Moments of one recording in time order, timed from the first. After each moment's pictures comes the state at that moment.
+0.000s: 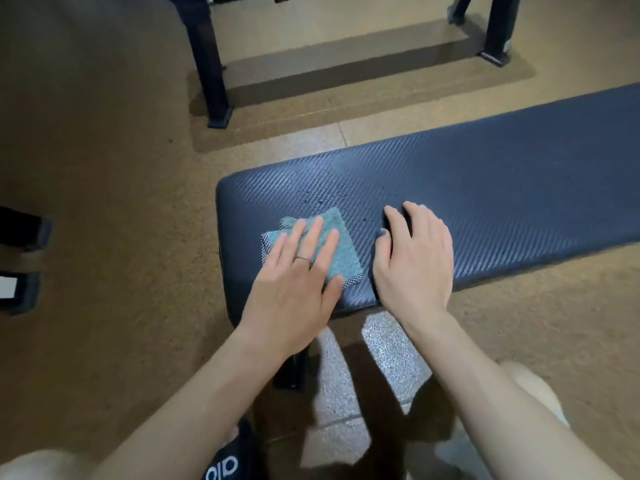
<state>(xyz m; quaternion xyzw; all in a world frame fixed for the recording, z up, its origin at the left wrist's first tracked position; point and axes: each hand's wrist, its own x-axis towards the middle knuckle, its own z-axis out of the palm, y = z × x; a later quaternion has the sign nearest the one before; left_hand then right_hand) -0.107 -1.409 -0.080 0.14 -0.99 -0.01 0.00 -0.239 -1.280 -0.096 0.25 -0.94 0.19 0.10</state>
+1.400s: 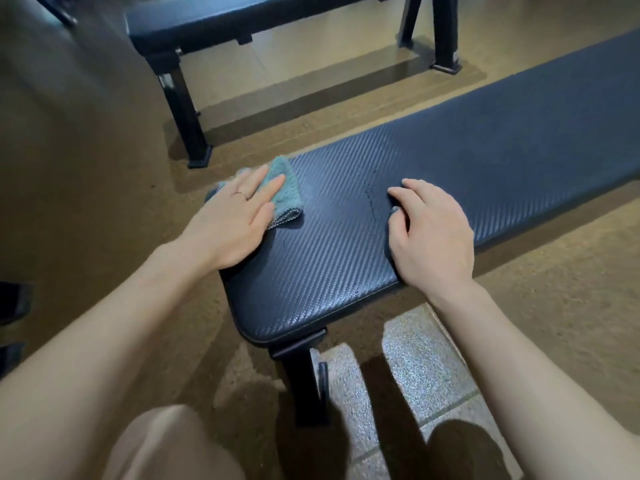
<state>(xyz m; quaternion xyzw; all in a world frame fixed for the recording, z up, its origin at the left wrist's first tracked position) -0.146 -1.543 -0.068 0.10 -0.99 -0.10 -0.05 -0.243 -1.276 -0.110 0.24 -0.93 0.24 0.15</state>
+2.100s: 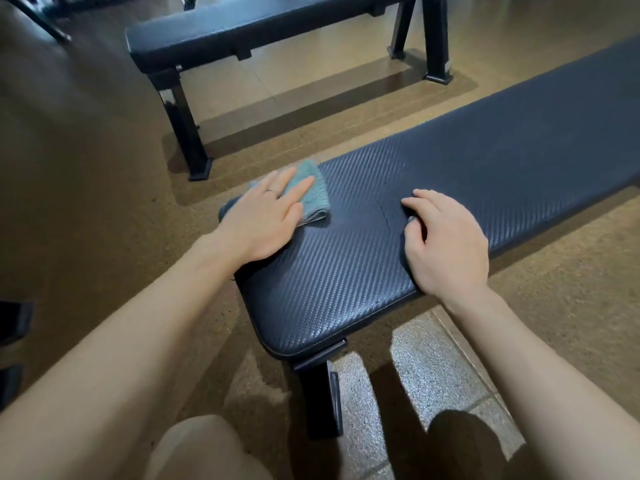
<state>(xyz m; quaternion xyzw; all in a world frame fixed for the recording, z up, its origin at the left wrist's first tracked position) -0.180 -1.551 -0.073 0.05 -0.99 -0.09 -0.05 -0.238 -1.278 -0.105 0.22 -0.93 0.25 0.14</state>
